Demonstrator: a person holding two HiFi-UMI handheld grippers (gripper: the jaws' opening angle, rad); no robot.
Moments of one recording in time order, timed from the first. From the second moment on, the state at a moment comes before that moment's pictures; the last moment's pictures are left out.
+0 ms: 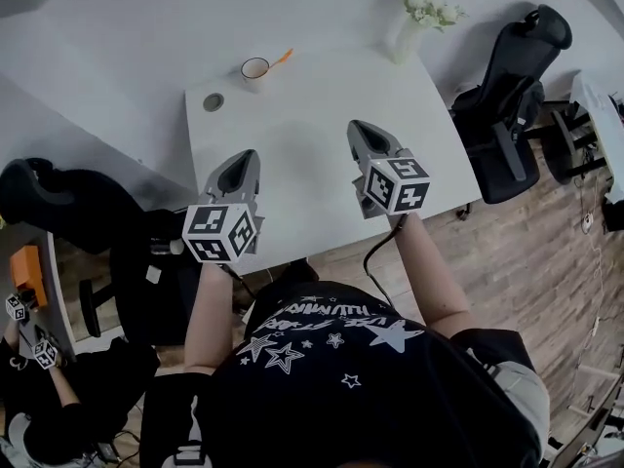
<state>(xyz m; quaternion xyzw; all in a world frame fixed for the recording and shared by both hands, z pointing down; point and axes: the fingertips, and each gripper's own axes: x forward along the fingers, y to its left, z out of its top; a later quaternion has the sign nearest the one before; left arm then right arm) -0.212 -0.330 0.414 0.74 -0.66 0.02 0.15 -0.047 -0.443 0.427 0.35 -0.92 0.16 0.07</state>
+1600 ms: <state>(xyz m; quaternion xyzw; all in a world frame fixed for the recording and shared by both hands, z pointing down) -0.361 -0.485 0.484 0.72 -0.66 0.02 0.21 -0.270 -0.600 0.513 0.31 -0.93 0.16 0.12</state>
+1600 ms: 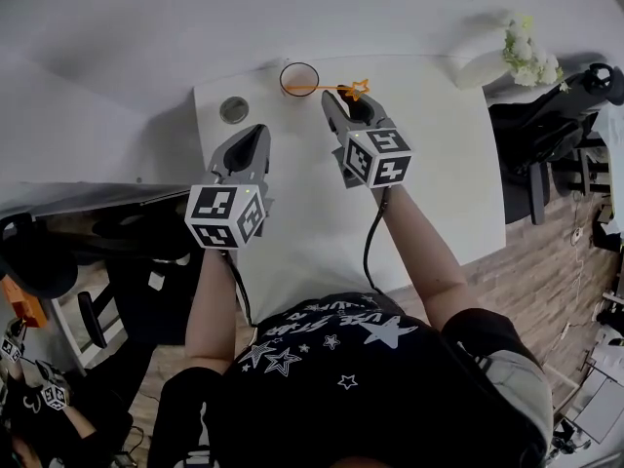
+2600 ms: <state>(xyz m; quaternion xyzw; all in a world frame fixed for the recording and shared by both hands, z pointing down) -0.351 -0.462 0.476 0.72 -0.66 0.00 0.21 -0.268 -0.585 0.466 0.31 -0.94 0.13 0.08</state>
